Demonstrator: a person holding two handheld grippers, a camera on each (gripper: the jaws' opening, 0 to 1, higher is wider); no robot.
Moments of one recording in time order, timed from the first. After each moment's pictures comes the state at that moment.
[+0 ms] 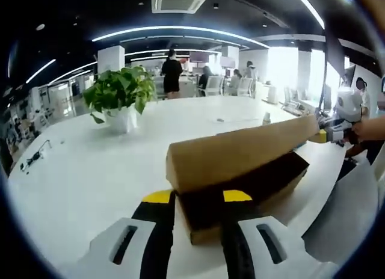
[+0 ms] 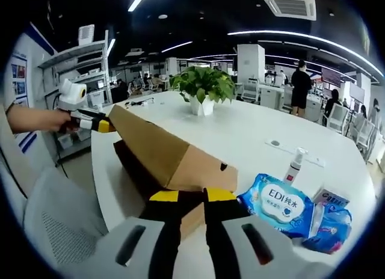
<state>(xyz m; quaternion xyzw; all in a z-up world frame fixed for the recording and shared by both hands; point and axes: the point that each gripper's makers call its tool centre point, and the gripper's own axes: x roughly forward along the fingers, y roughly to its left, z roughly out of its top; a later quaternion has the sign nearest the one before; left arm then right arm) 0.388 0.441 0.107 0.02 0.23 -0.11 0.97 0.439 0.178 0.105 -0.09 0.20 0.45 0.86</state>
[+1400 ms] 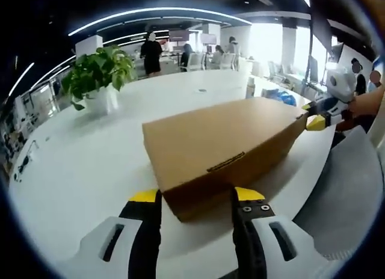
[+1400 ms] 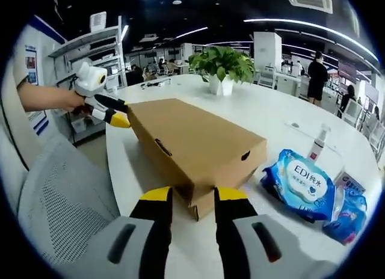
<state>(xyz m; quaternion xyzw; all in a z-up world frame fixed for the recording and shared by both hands) 0.368 0.425 0.051 0.05 0.31 -0.16 0.94 0.404 0.185 0.055 -0.11 0.25 0.49 0.83</state>
